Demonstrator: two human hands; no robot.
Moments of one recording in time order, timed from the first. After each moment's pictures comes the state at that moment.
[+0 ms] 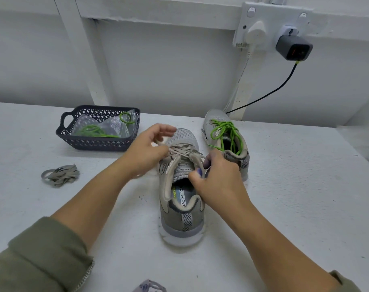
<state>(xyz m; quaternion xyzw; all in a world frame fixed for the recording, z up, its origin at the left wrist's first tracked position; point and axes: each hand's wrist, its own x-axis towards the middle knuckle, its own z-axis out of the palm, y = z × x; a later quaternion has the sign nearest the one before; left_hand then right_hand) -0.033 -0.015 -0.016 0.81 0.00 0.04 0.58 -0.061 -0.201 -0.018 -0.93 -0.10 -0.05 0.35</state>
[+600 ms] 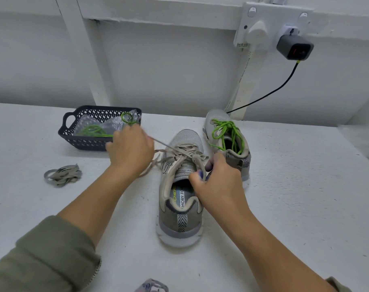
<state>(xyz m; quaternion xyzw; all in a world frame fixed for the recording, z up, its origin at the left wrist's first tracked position) -0.030 -0.005 -0.019 0.95 0.20 0.17 0.16 -0.073 -0.196 -0.025 -0.92 -0.06 -0.06 0.38</state>
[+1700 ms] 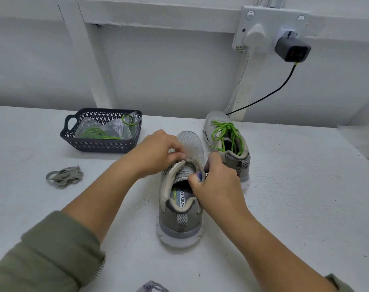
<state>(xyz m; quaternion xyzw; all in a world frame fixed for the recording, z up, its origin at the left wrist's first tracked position) -0.023 -0.015 -0.012 0.95 -0.14 0.00 0.27 -0.074 -0.195 -0.022 -0.93 -0.09 -0.08 0.34</state>
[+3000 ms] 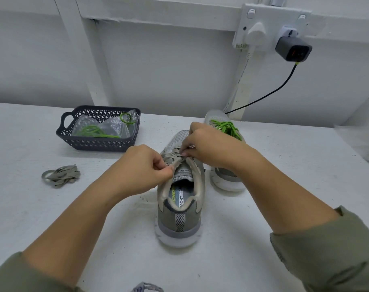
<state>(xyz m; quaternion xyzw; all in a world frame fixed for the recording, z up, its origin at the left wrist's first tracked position) -0.082 -0.016 0.007 0.94 0.03 -0.02 0.33 0.007 -0.185 0.032 -0.92 -0.37 0.05 0.08</state>
